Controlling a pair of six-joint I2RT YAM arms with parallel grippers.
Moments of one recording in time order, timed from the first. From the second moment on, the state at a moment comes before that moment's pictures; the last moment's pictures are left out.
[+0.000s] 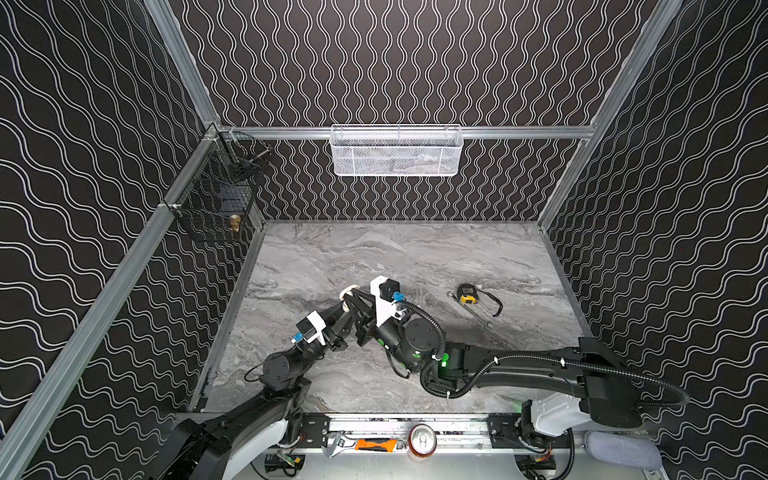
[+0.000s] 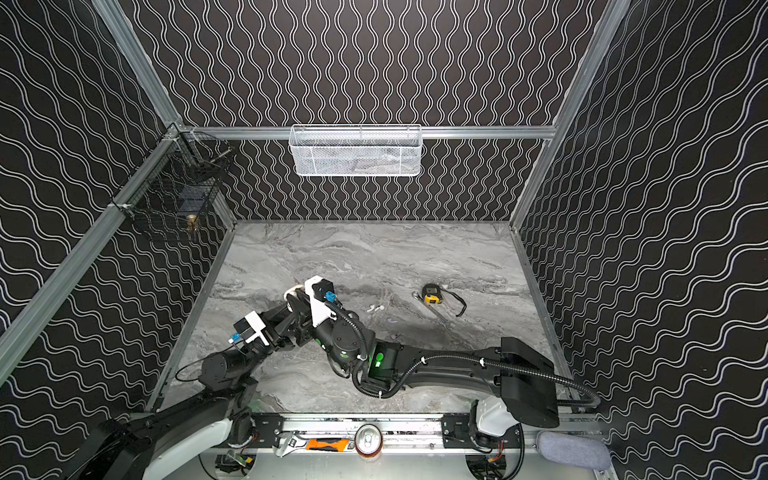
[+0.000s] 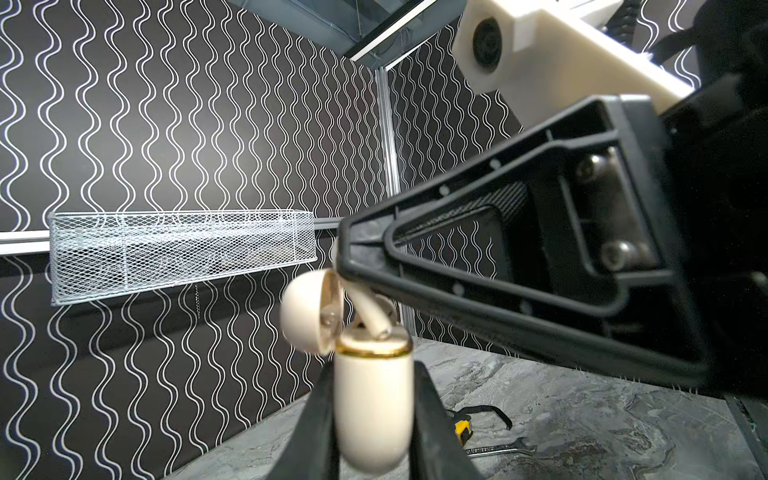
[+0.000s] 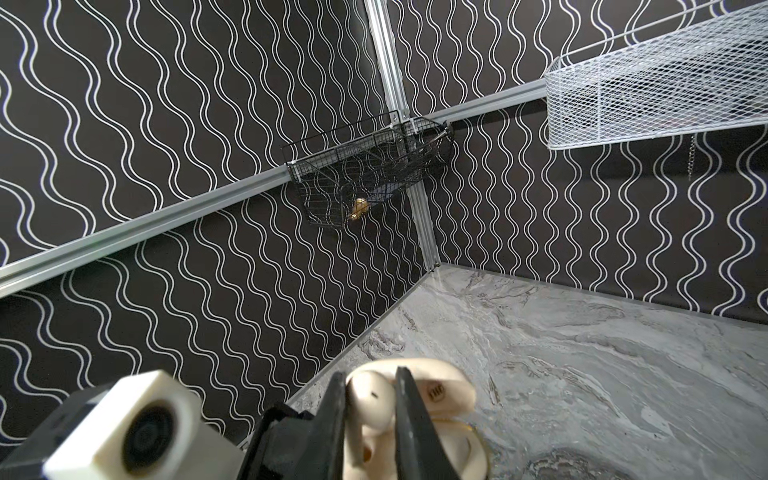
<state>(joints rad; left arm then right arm) -0.47 0.89 0.03 1.42 0.35 -0.10 1.33 1.53 1.03 0.64 0.51 0.22</state>
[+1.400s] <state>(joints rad) -0.47 0.84 0.03 1.35 0.32 -0.09 1.42 1.58 0.98 0.79 0.67 0.18</state>
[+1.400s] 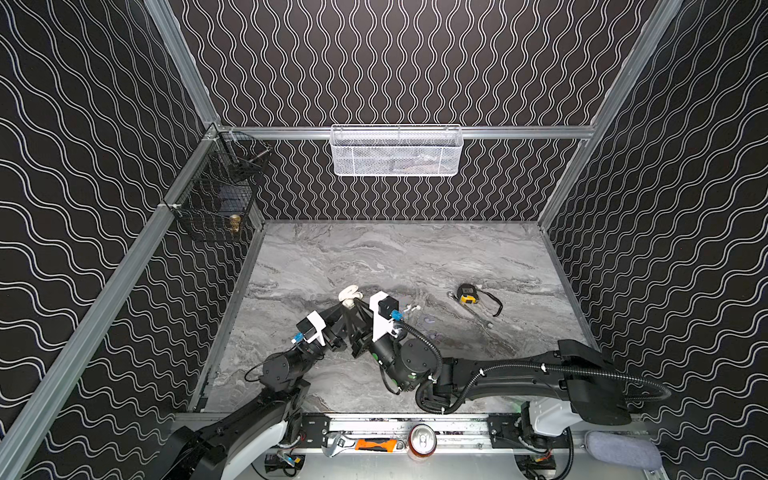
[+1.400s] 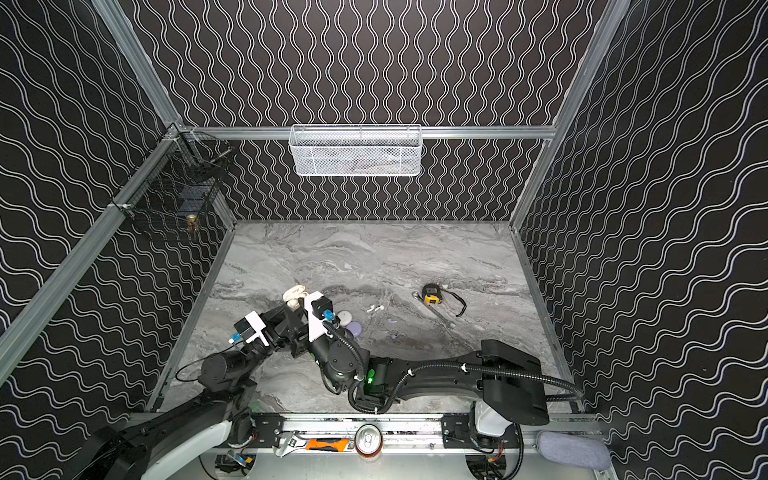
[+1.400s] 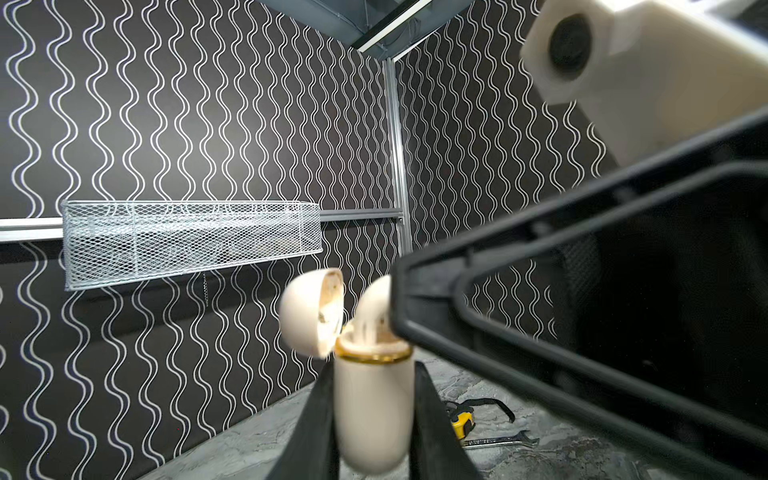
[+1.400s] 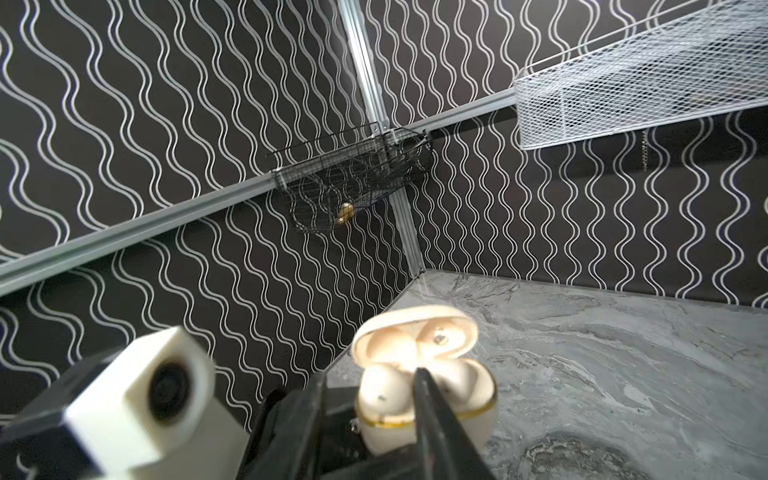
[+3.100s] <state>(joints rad) -0.48 1.04 0.12 1.41 0.54 -0.09 1.23 1.23 1.15 0.06 0.53 0.21</state>
